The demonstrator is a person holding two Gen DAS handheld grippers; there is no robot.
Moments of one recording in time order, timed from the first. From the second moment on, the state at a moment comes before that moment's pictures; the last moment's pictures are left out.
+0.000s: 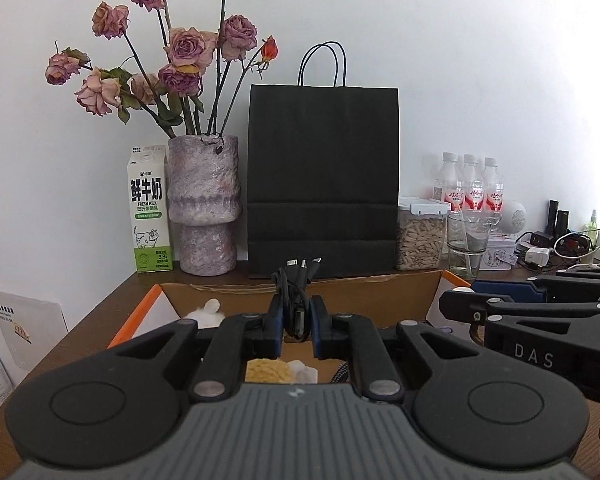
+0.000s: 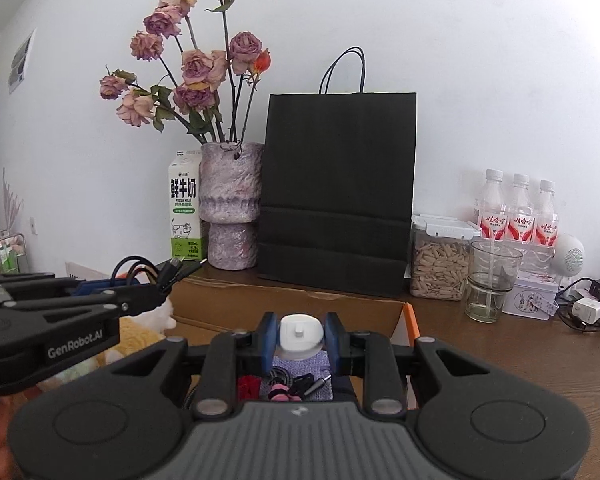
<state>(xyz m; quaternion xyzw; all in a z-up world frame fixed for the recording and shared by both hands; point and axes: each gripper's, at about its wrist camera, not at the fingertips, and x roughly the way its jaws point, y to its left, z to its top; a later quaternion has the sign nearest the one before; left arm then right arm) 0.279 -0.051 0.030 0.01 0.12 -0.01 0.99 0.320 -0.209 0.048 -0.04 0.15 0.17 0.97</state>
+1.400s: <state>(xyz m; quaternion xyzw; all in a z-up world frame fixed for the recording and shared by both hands) 0.234 -0.028 0.029 -0.01 0.03 0.10 0.99 0.281 -0.227 0.040 -0.01 0.10 0.12 0.99</state>
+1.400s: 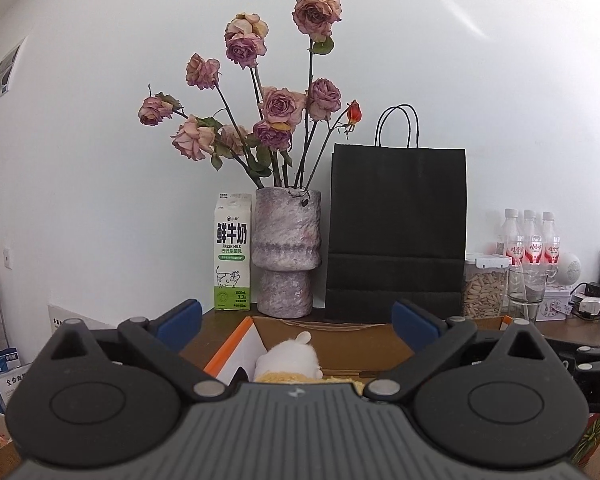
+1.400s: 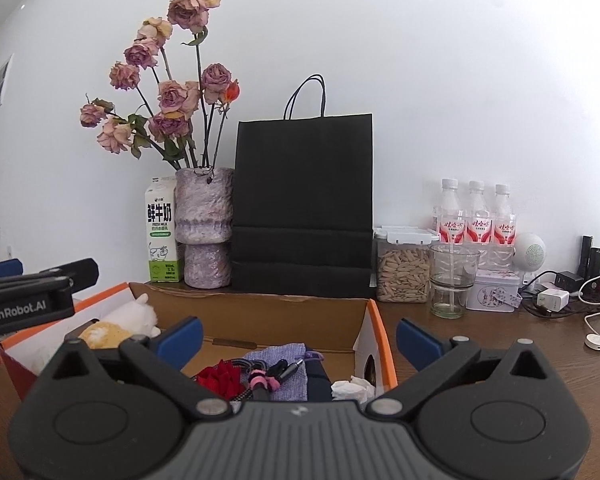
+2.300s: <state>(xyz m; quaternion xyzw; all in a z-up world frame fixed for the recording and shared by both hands) 0.204 -0.011 0.026 -0.01 0.05 0.10 0.99 0.254 -0.224 0.031 -0.05 0.12 0.14 0.98</state>
